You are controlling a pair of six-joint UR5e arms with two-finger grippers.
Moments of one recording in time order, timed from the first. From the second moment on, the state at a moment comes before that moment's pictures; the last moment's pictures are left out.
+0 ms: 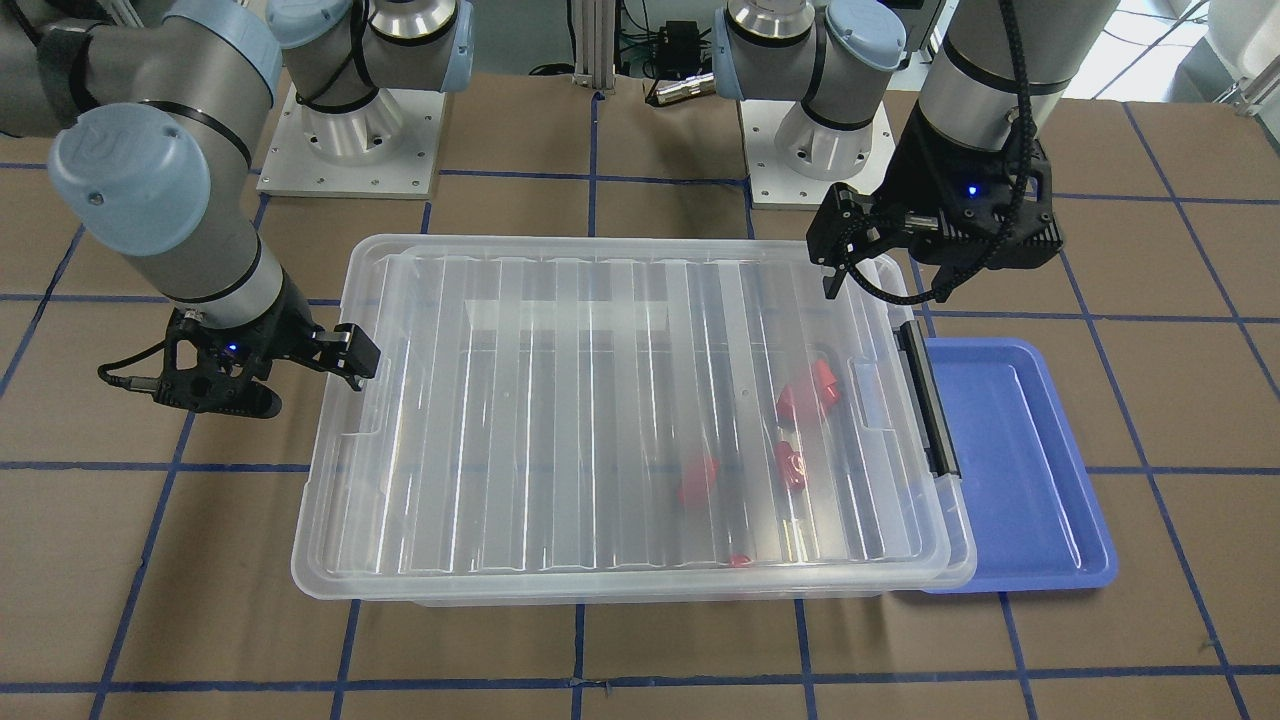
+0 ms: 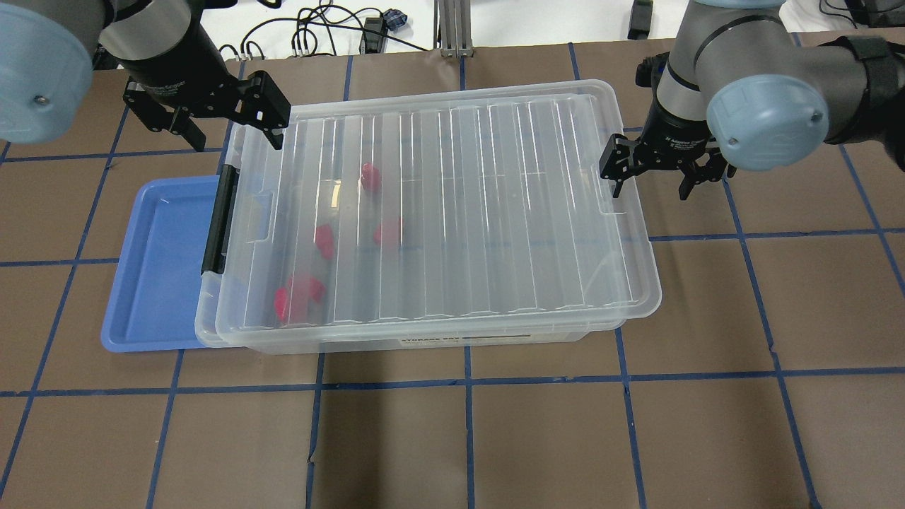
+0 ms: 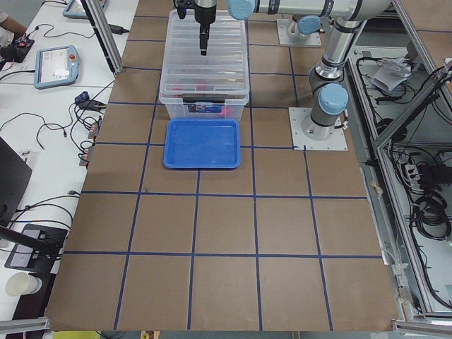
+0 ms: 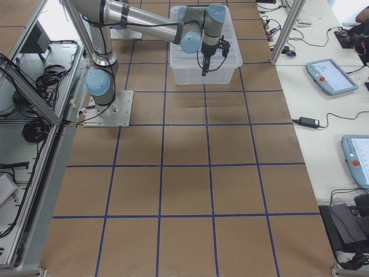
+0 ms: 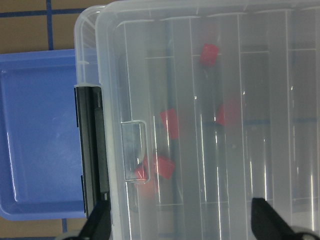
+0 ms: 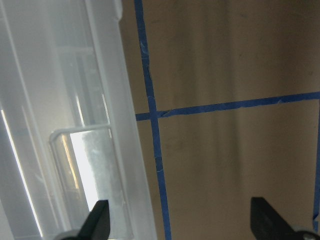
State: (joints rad) left arm -1.57 -1.62 -1.51 -1.51 1.58 0.03; right arm 1.53 -1.38 1.70 -1.80 -1.59 0.07
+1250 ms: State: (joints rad) left arm -1.56 -1.62 -1.51 -1.51 1.58 0.03; right arm 1.40 -1.37 1.68 -1.81 -1.63 -0.06
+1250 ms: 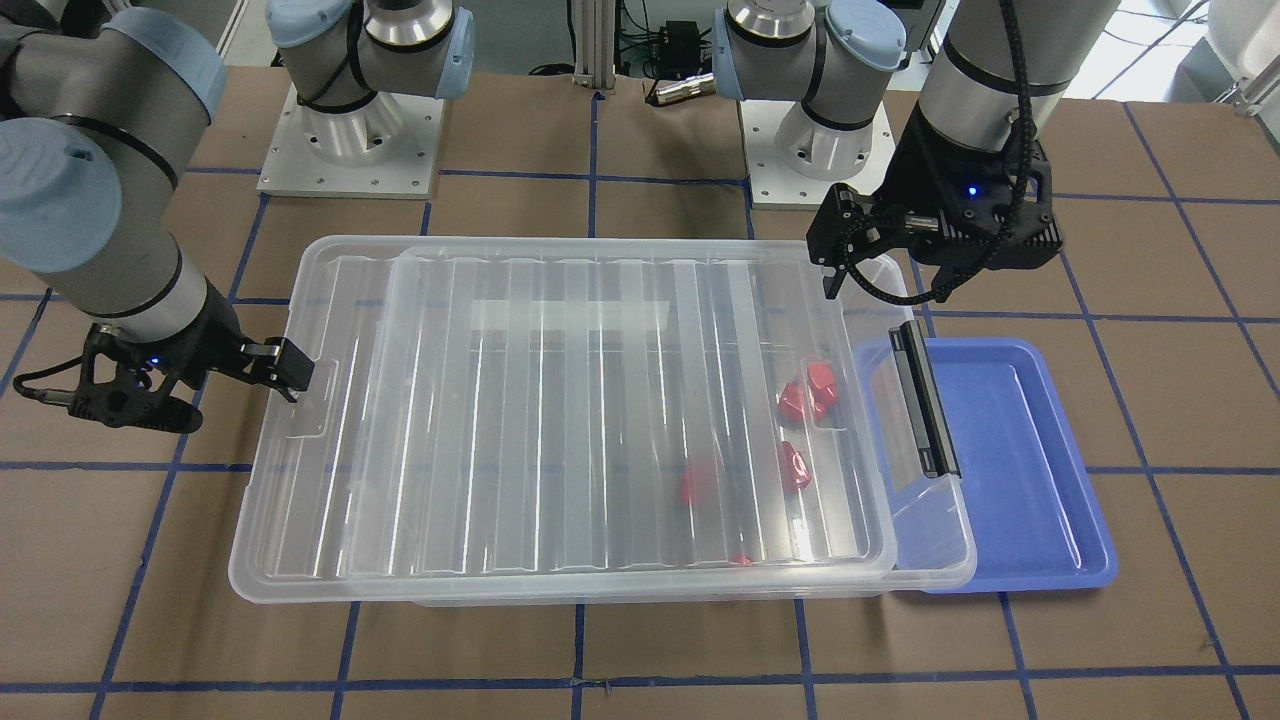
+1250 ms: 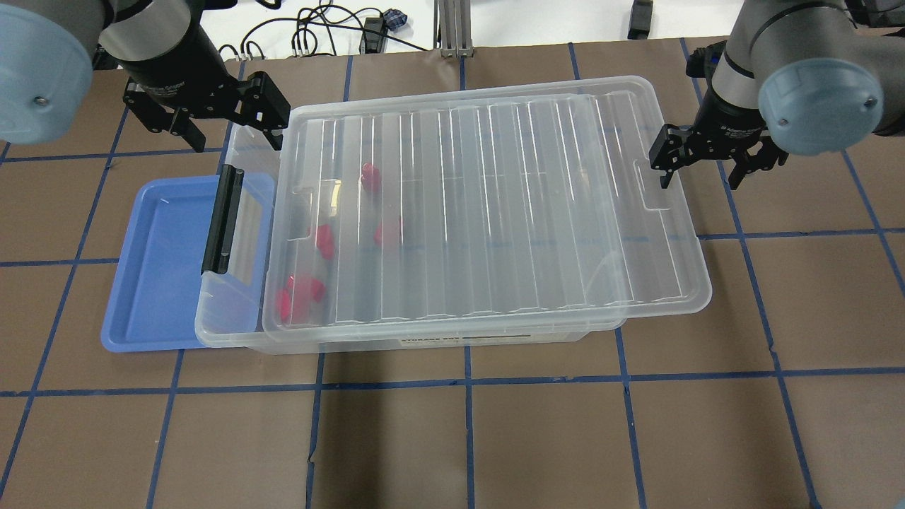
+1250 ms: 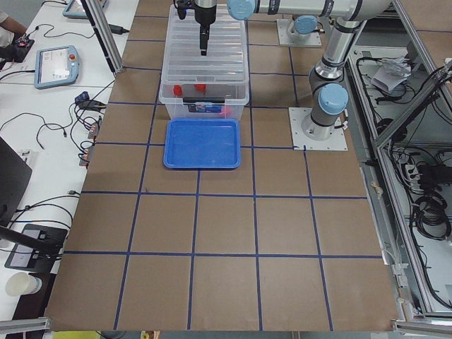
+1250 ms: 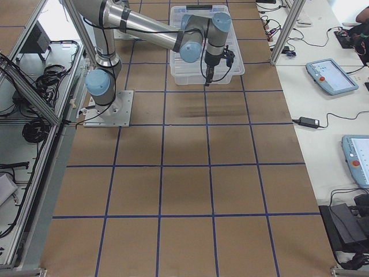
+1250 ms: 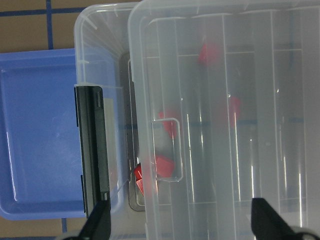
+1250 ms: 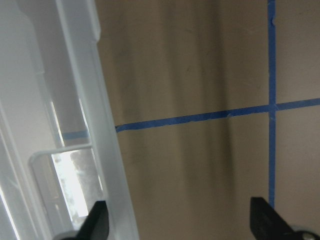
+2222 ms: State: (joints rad) left arm -1.57 -1.62 -1.51 -1.52 1.58 0.03; right arm 1.22 -1.37 1.68 -1.81 -1.67 -0.33
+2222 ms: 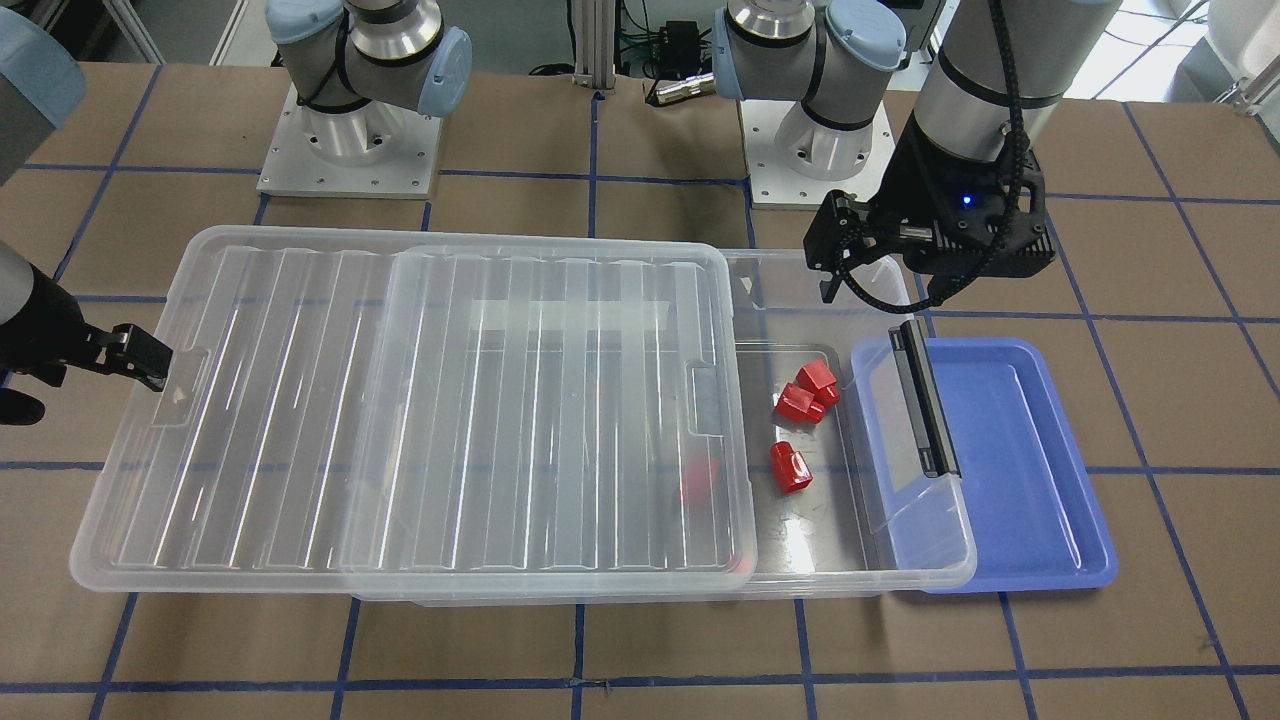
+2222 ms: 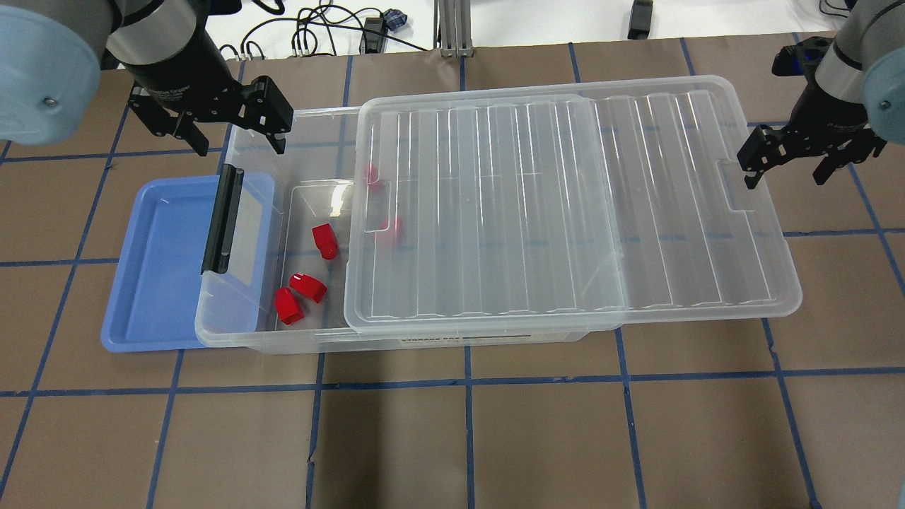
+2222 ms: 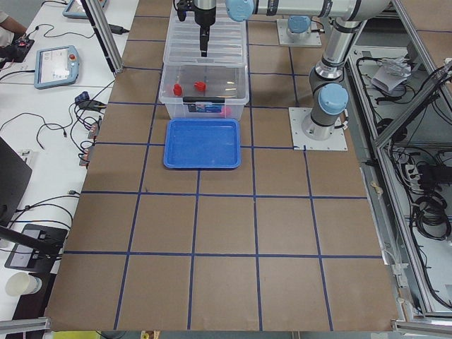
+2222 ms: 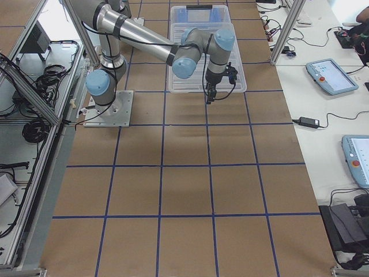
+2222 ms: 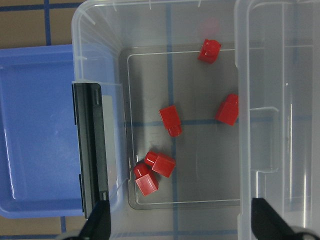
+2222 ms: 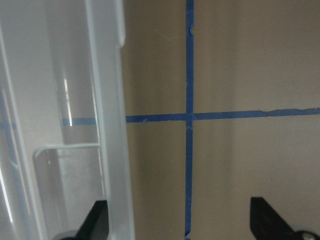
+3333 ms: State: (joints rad) left arm -1.59 -1.80 -1.50 -1.44 1.58 -0.04; right arm 1.21 -1.38 1.67 -1.84 -1.71 -0.38
